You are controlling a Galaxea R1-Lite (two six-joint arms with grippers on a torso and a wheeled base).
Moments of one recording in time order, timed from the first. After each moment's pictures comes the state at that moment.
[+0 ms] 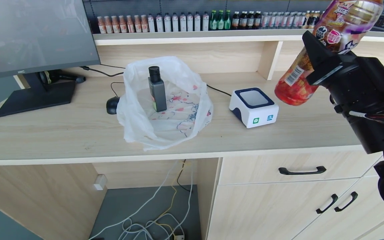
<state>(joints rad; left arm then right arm) 0.00 0.00 0.00 0.00 0.00 0.01 0.44 1.65 -0.75 -1.57 -0.12 -0.02</state>
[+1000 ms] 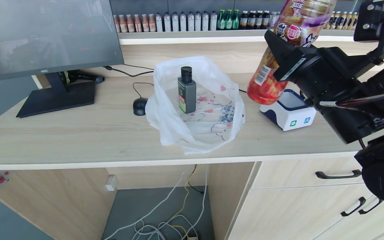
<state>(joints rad) 0.00 0.00 0.00 0.00 0.00 0.02 0.57 1.69 -0.93 -1.34 -0.12 -0.02</state>
